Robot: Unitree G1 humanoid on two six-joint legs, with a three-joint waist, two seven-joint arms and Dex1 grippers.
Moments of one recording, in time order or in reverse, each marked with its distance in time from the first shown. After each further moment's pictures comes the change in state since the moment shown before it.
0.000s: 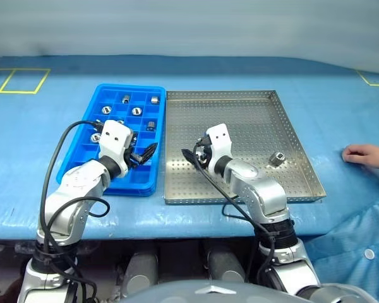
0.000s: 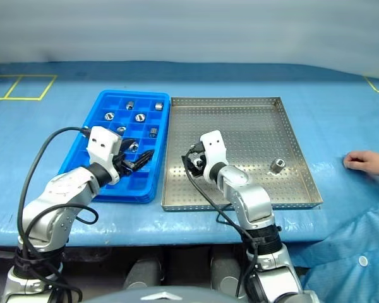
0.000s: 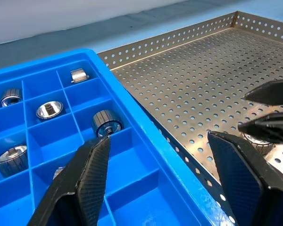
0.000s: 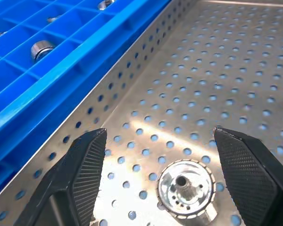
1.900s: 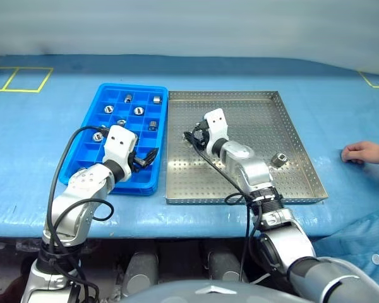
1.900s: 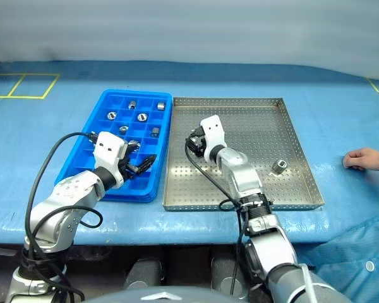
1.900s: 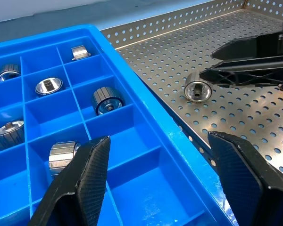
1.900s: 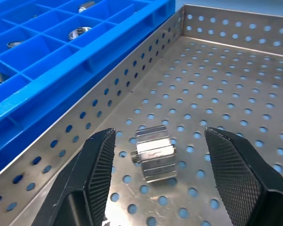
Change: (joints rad) left arm 0.011 -0.008 -0.033 0.023 0.034 0.011 0.012; right arm -0.309 0.038 -0.067 0.628 -0.061 -0.435 0.113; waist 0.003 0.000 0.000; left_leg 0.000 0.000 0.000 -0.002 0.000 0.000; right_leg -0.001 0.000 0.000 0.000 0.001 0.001
